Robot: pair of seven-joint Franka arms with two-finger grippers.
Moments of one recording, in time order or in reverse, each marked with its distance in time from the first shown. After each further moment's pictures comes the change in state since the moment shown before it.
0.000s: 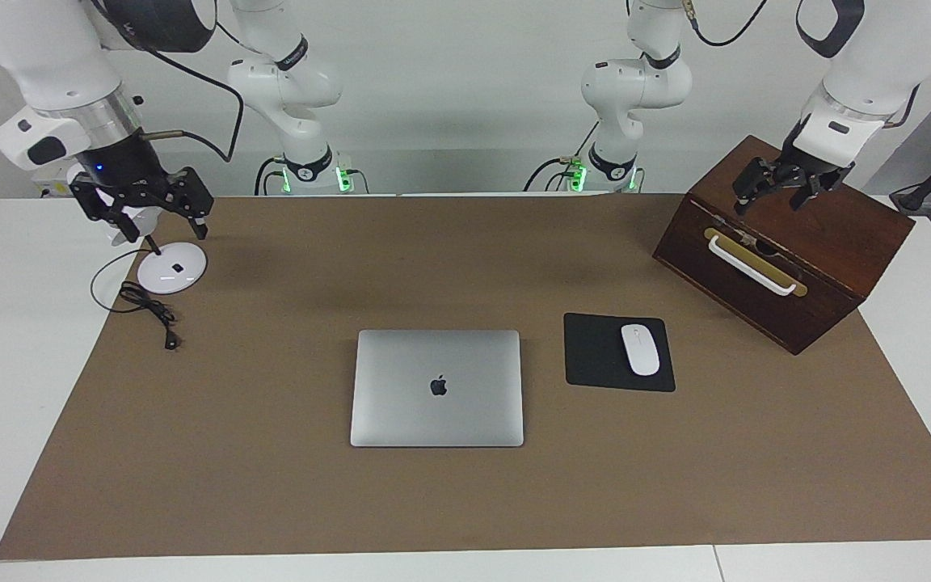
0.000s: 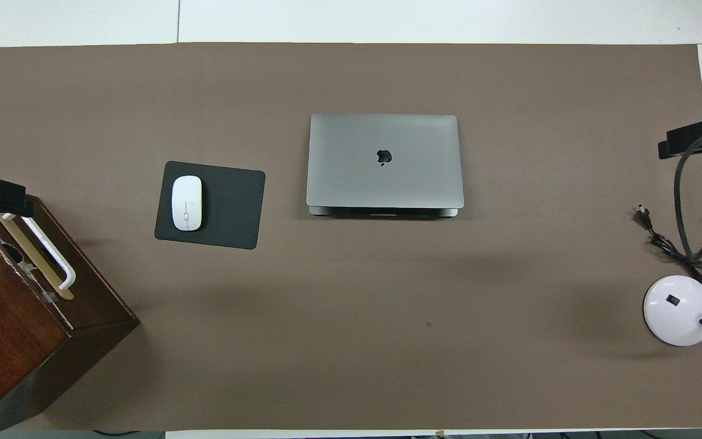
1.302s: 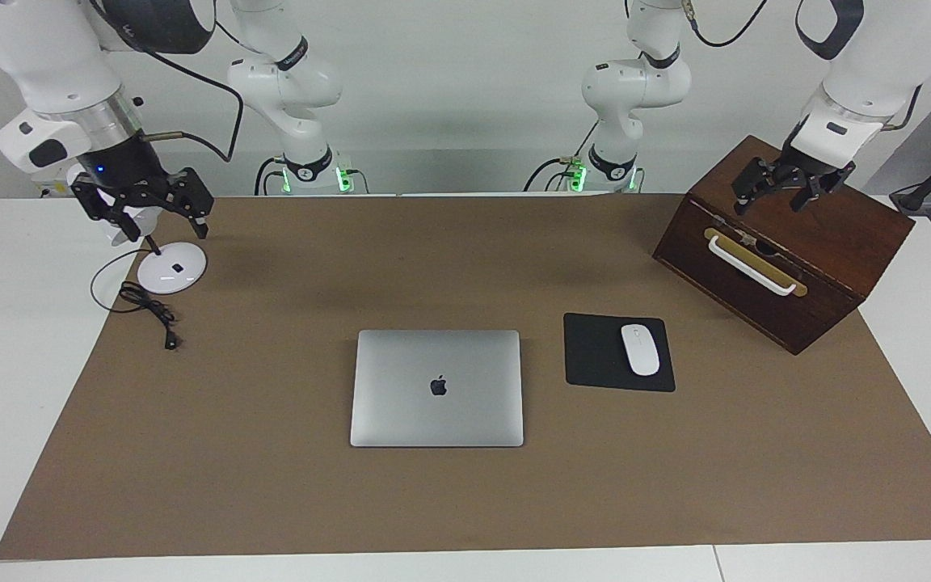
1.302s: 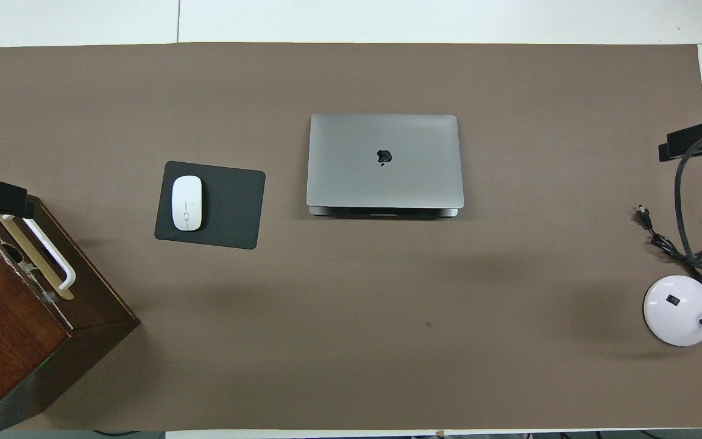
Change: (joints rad) left arm 0.068 0.000 -0.064 -0.001 0.000 0.000 0.039; right arm 0.000 -0.013 -0.003 -0.018 -0.006 -0.052 0.000
